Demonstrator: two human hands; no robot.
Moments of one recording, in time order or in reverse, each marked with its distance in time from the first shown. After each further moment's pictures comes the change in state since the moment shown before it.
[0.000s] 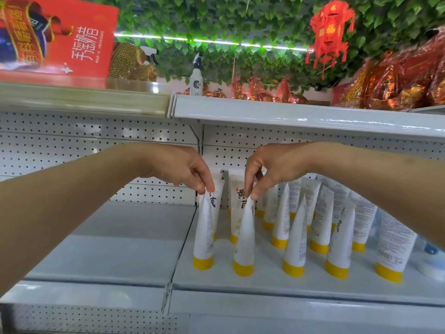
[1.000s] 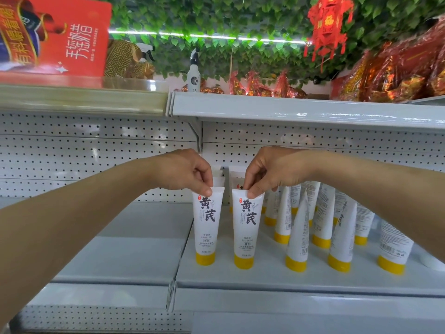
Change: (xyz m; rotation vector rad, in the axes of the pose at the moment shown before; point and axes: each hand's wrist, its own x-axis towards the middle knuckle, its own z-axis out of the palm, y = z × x) left_hand 0.013 -0.011 0.019 -0.069 0.178 0.009; right_hand 0.002 0.009 0.022 0.245 0.099 0.037
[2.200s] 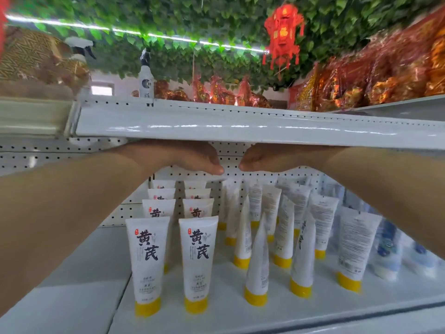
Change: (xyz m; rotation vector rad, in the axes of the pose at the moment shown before) left_hand 0.133 0.070 -0.006 0.306 -0.086 0.120; right_hand 0.000 0.077 -0.067 -0.380 0.088 0.298
